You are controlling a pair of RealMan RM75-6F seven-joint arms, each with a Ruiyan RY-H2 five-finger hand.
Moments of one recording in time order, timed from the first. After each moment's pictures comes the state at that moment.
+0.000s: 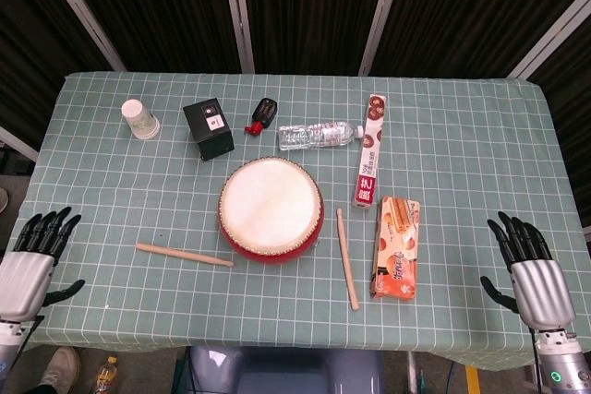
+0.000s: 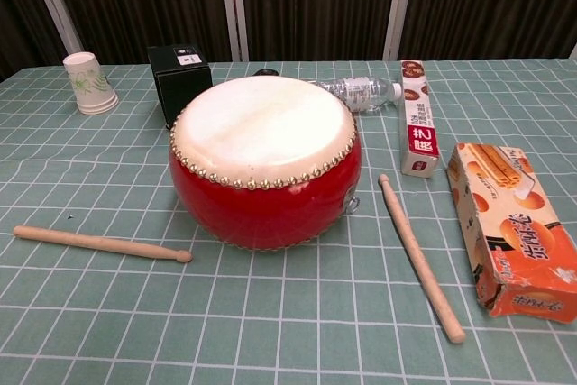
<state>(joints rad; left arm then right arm) -0.10 -1.14 0.01 -1.60 1.63 1.50 0.11 0.08 -1.15 0.02 -1.56 -1.64 1.55 -0.03</state>
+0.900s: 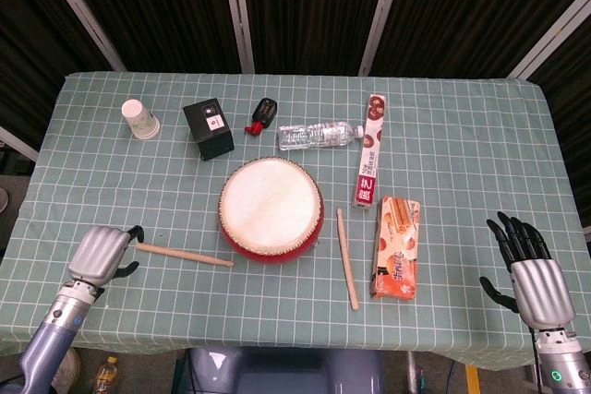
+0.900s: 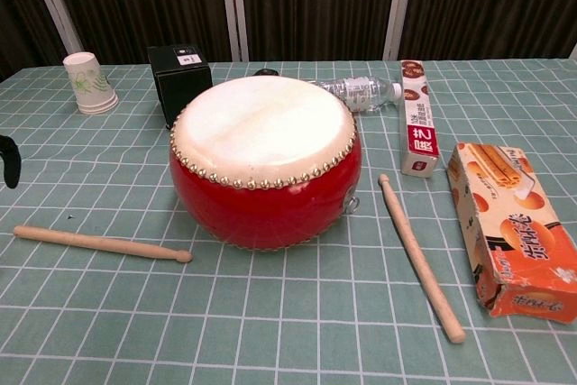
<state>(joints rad) -0.31 -1.30 -0.07 -1.66 1.39 1.15 0.42 0.09 -1.14 0.02 -1.57 -1.63 1.54 -0.01</state>
